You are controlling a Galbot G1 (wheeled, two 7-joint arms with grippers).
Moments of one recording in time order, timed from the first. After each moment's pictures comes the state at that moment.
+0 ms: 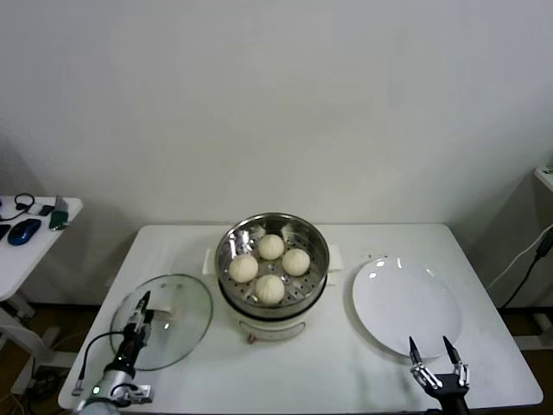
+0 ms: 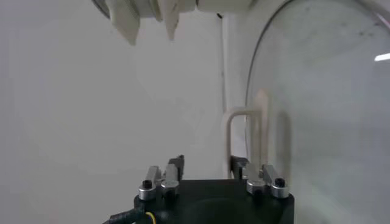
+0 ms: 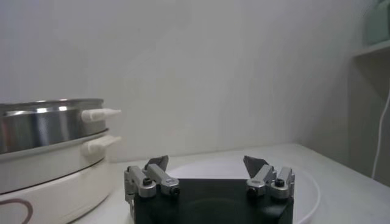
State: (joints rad) left arm 1.37 -1.28 -0.69 -1.42 1.36 -0.20 -0.38; right arm -1.73 1.21 0.62 1.67 0.55 0.52 -0.19
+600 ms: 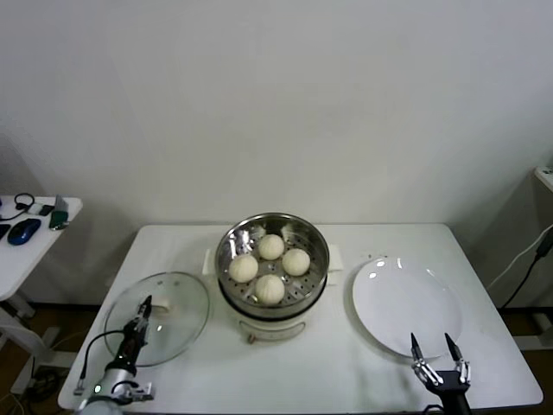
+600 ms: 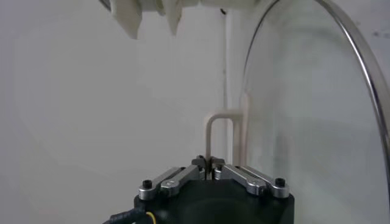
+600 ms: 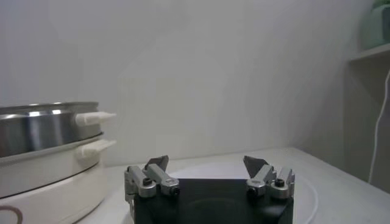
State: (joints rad) left arm 1.36 -1.30 -0.70 -1.42 1.34 -0.20 -0.37; right arm -1.72 1.22 0.63 1.67 0.54 0.52 -0.18
